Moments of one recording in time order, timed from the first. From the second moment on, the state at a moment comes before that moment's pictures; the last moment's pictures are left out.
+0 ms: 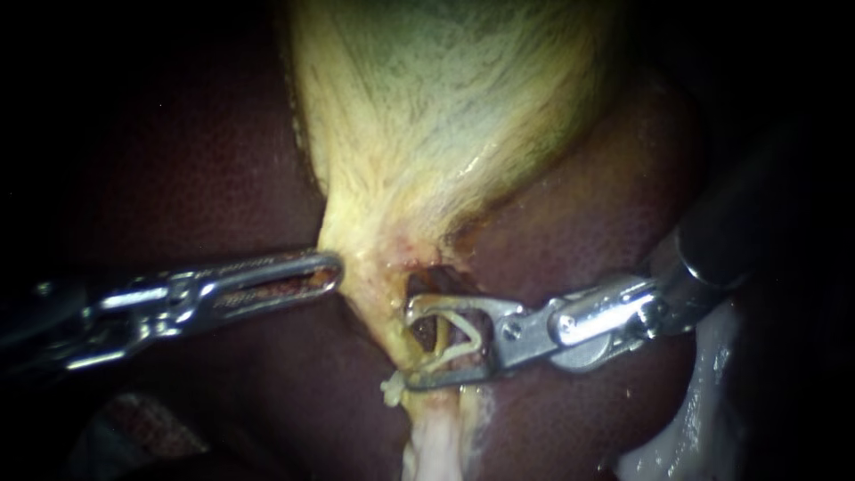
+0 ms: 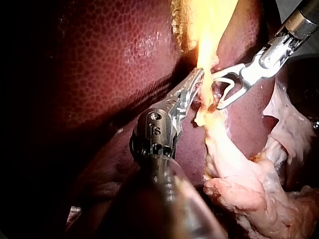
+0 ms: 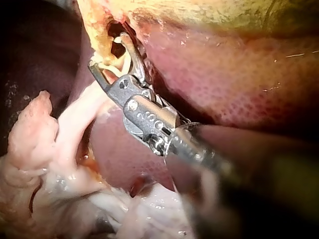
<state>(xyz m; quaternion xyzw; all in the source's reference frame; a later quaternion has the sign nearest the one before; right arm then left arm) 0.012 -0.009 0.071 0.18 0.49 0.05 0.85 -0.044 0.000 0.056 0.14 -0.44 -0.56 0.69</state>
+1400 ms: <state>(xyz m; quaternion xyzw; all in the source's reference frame) 0.017 -0.014 0.073 0.26 0.44 0.08 0.85 -0.046 0.001 0.056 0.14 -0.44 -0.56 0.69</state>
